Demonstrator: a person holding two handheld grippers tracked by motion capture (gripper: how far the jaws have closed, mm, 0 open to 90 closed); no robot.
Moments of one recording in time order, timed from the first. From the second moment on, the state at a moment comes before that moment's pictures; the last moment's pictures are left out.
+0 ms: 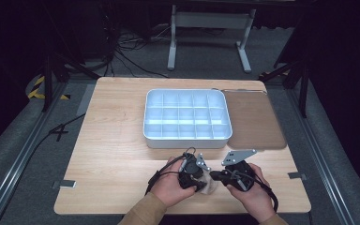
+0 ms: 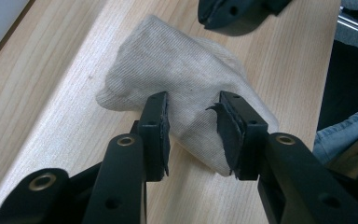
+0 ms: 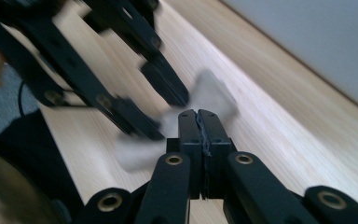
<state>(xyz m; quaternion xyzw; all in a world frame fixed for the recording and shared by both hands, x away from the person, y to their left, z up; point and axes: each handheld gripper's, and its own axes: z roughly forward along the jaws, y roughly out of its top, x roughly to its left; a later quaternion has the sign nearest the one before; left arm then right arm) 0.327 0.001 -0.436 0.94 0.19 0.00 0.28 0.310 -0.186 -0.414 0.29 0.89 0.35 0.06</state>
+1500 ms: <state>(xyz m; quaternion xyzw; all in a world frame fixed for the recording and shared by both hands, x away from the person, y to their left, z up) 0.317 0.005 -0.448 0.95 0.18 -0.02 0.26 0.332 -0.177 -0.451 0.36 0.89 0.26 -0.03</state>
